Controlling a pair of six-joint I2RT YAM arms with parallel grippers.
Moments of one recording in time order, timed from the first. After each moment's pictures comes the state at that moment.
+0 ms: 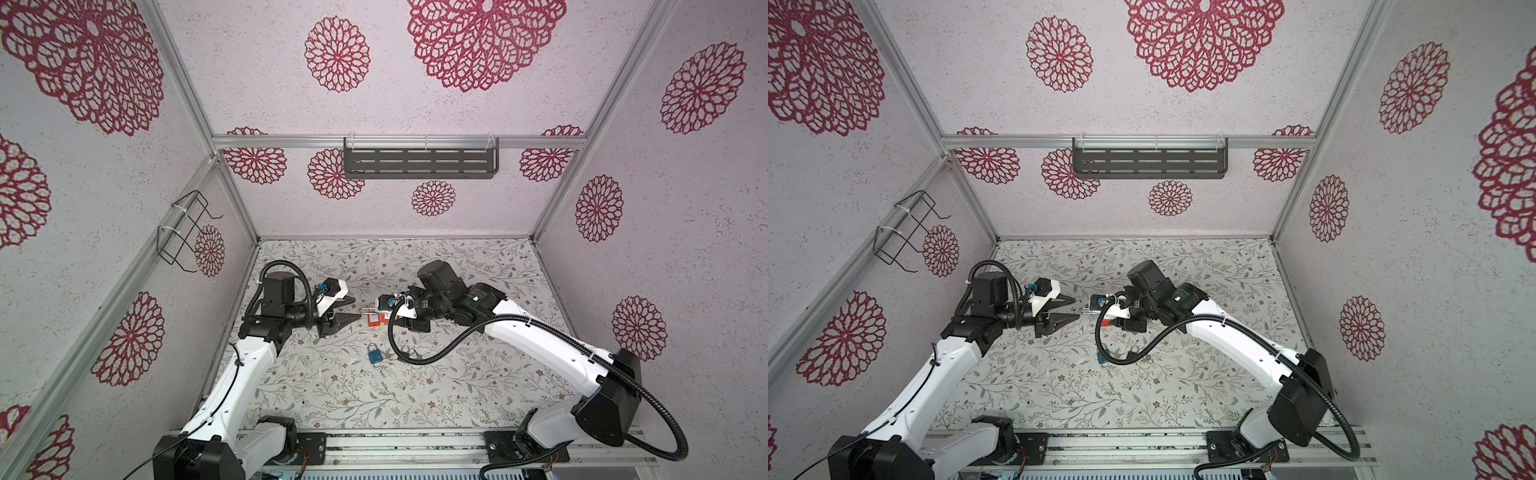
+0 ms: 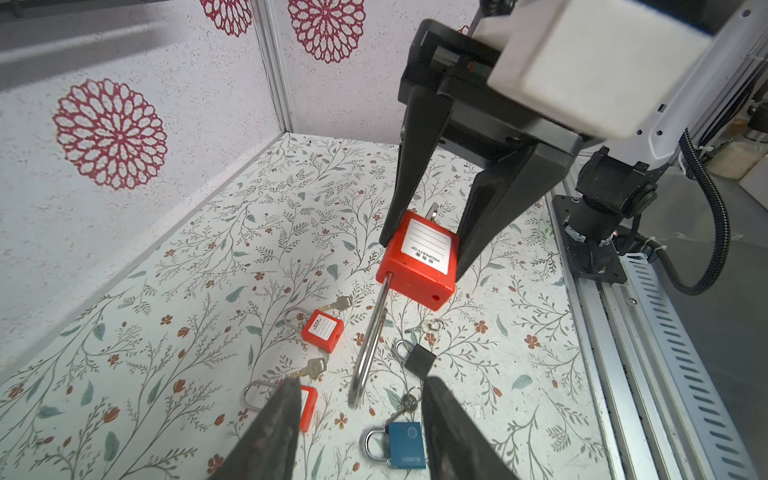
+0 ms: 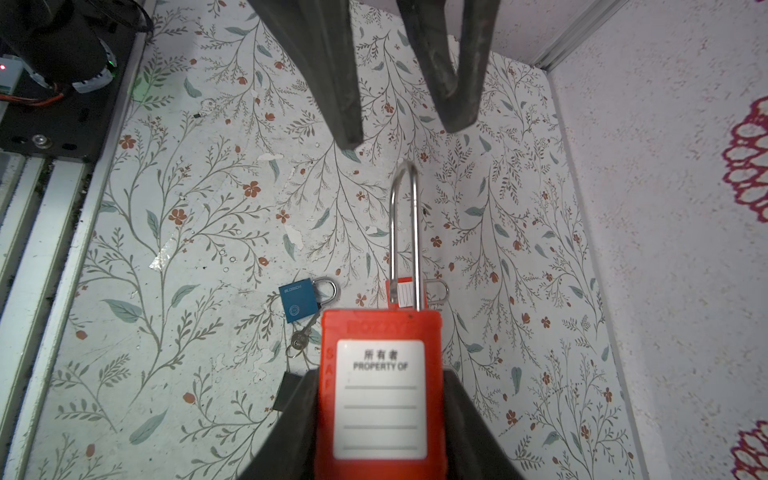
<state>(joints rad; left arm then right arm) -0.12 1.12 0.86 -0.38 1.01 0.63 0.84 1.48 1.38 -0.65 -0.29 -0.75</state>
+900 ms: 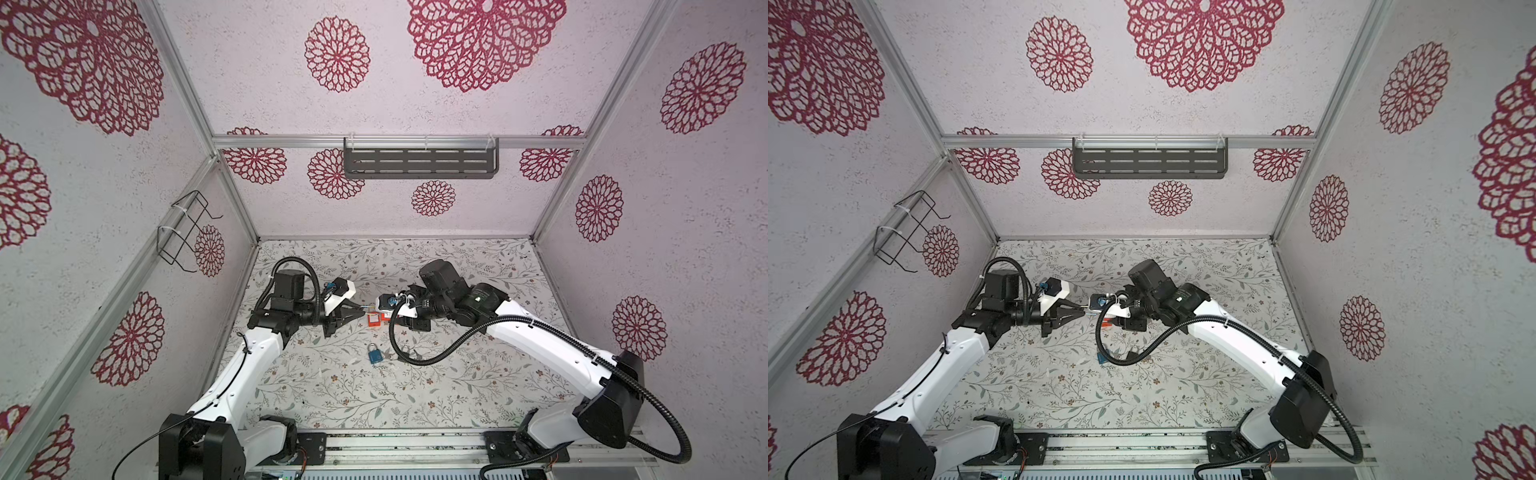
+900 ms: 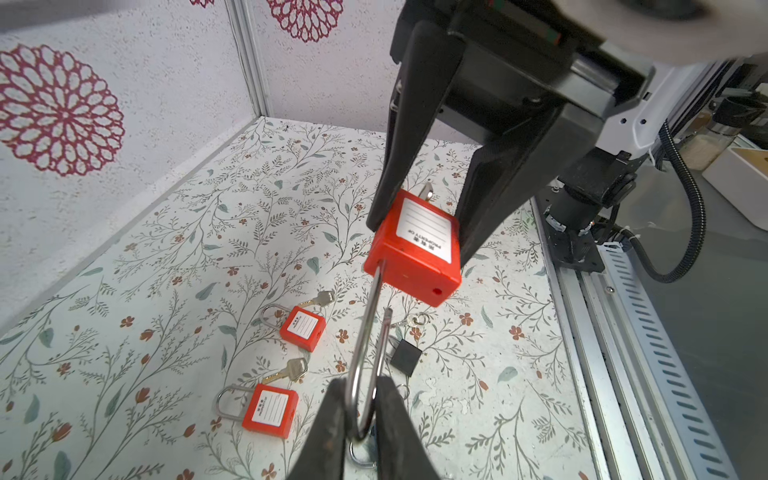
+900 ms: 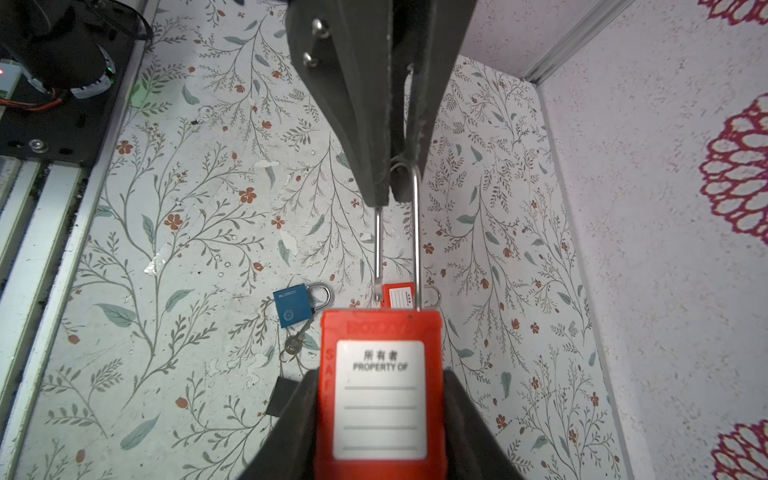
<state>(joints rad) -0.17 1.20 0.89 -0.42 1.01 0.65 0.84 1.46 1.38 -0.64 -0.29 -0.77</state>
